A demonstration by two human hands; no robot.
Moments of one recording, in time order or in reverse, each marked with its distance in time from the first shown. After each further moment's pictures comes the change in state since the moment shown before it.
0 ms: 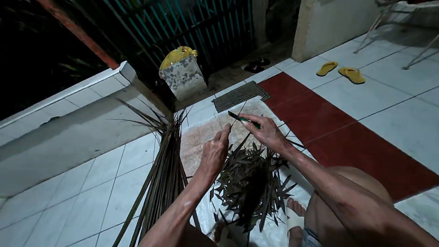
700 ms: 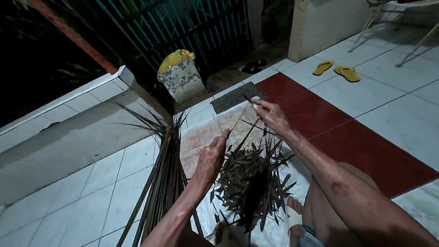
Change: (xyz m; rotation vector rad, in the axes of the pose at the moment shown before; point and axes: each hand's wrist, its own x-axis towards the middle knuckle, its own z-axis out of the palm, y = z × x) left_hand -0.013 0.004 -0.017 -0.047 -0.002 0.066; right_hand 0.029 0.030 -0.026 0.359 0.118 0.170
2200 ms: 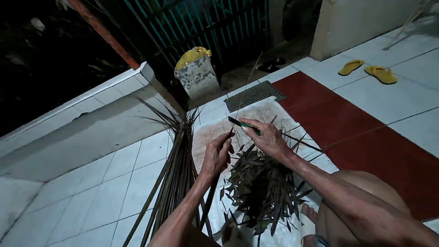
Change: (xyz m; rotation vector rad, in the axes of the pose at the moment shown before) left_hand -0.008 -0.028 -0.022 -0.750 -0.185 -0.546; right_hand -0.046 -0.033 0.076 -0.360 -0.146 -0.155
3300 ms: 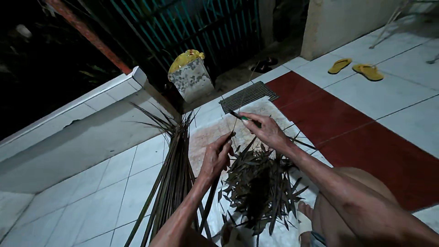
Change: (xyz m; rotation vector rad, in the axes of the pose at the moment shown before) left_hand 0.005 0.004 0.014 -0.032 -0.069 0.082; right_hand 0.012 0.018 -0.026 0.132 0.004 -0.030
